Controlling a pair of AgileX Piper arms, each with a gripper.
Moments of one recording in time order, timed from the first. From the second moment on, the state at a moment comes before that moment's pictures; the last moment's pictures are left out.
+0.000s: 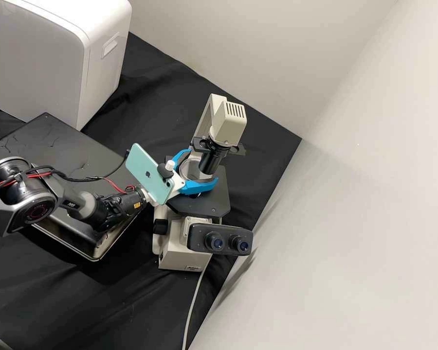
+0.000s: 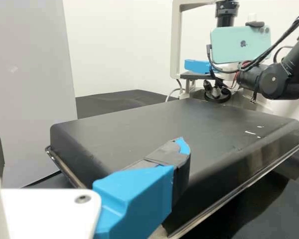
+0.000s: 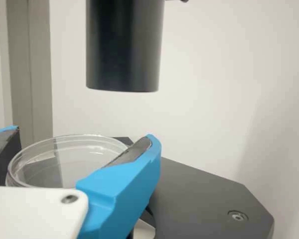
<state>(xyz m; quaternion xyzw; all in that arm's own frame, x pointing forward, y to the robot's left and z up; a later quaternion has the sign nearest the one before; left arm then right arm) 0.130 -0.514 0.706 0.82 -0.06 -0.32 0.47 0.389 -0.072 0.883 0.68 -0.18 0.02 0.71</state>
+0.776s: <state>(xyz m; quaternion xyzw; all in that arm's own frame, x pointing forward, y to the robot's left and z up) 0.132 -0.513 0.707 0.82 -0.06 -0.31 0.47 0.358 -0.075 0.882 0.69 -0.19 0.03 0.70</state>
